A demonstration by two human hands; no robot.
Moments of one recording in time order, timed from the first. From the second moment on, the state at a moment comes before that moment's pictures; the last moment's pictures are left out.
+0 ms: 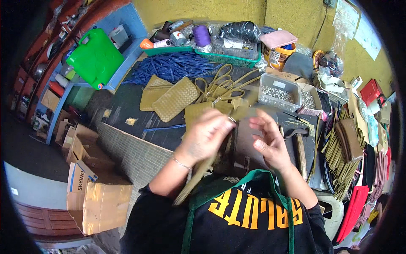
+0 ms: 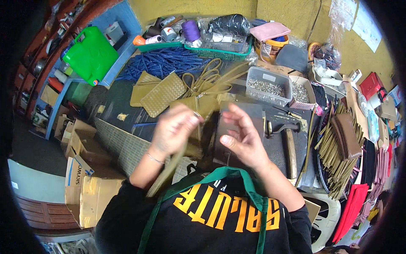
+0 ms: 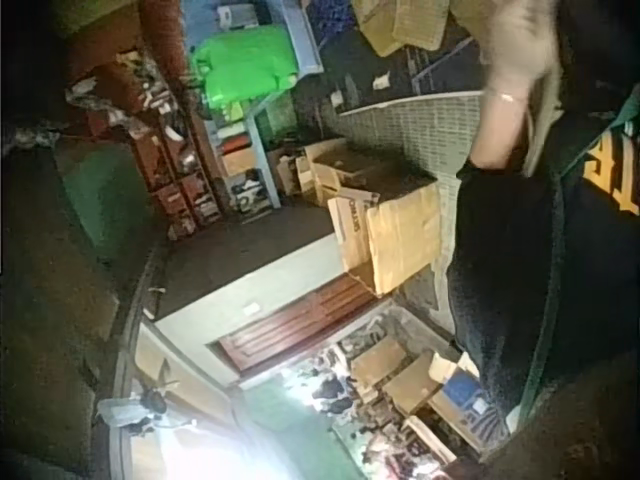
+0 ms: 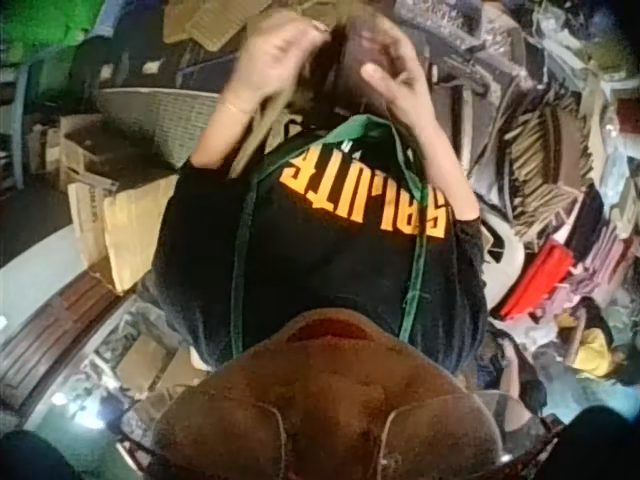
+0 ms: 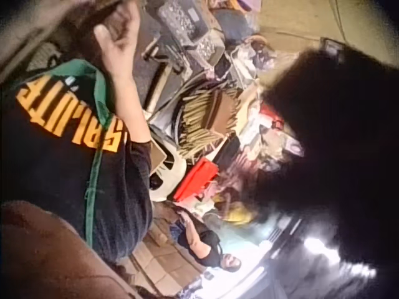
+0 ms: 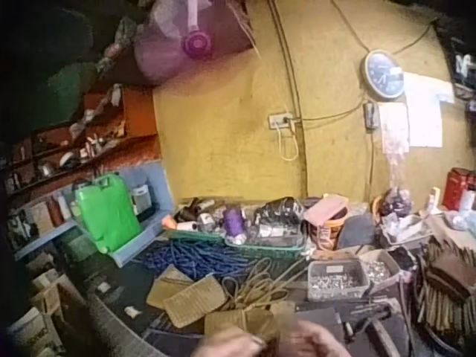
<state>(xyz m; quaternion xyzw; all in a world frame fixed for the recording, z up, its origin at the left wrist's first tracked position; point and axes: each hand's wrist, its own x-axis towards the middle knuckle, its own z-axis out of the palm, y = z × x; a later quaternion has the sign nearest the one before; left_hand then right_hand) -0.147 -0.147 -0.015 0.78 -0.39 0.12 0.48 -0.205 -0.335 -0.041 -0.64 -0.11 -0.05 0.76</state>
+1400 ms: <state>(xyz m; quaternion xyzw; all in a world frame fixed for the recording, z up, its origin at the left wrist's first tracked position) -0.098 -0.244 0.036 0.68 -0.51 -0.32 0.42 -0.246 -0.426 -0.030 -0.50 -0.11 -0.13 0.85</state>
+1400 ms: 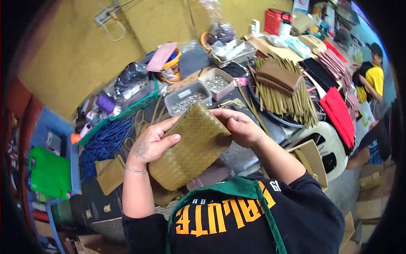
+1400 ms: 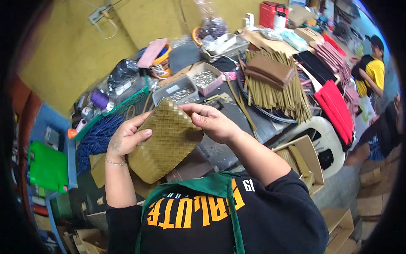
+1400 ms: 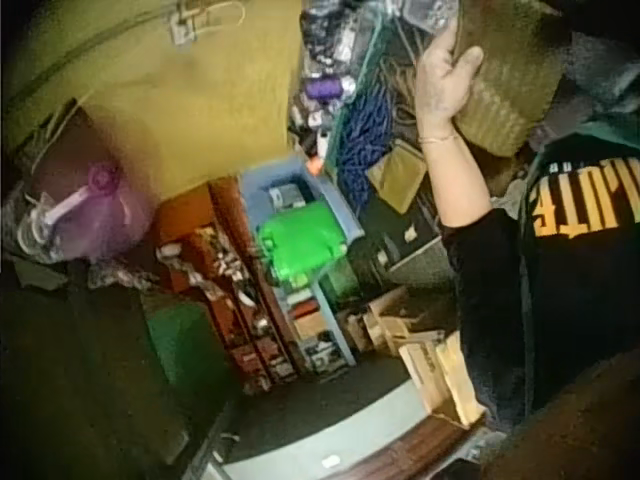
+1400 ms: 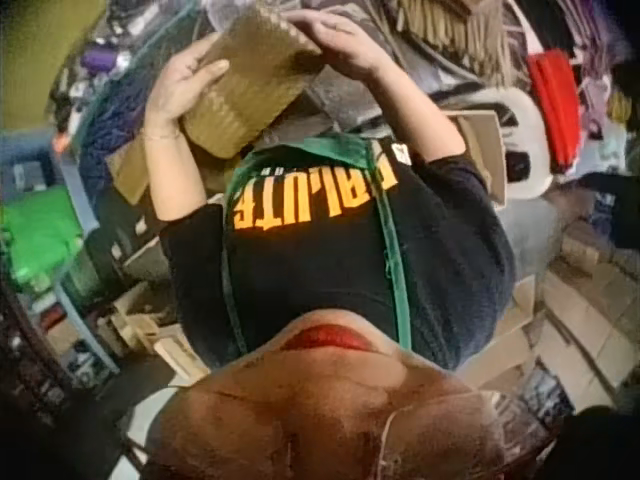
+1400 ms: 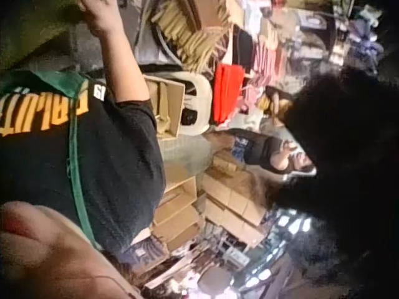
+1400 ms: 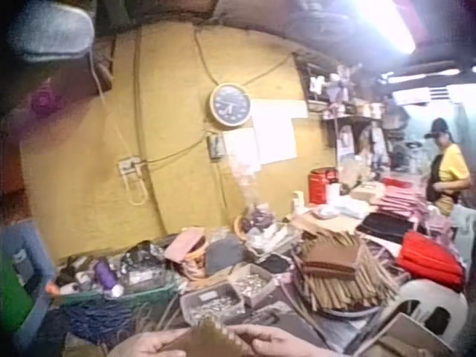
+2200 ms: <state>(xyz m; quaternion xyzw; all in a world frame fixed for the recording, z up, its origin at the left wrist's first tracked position) -0.166 -0.213 0.046 0.73 -0.62 -0.27 -0.04 -0.262 -0.372 -0.047 -0.84 -0.08 -0.24 0.48</state>
